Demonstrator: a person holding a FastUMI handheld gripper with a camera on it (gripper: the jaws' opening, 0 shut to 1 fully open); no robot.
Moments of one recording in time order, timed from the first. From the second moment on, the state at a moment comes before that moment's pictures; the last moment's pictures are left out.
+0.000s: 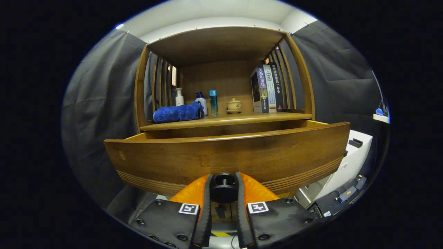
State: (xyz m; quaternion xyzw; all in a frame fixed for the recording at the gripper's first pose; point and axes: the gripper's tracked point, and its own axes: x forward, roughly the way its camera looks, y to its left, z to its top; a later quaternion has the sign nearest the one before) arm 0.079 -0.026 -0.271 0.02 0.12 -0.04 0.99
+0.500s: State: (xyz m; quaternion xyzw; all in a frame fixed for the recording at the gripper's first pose) arm 0.039 -0.013 -0.275 0.02 0.12 -0.03 0.99
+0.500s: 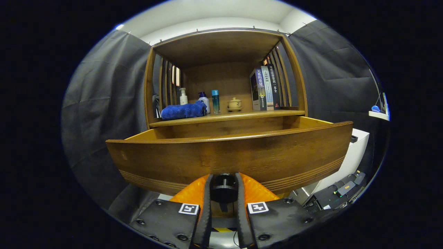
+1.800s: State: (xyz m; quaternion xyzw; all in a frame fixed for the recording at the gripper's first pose) arm 0.171 -0.021 -0.176 0.05 0.33 0.00 0.94
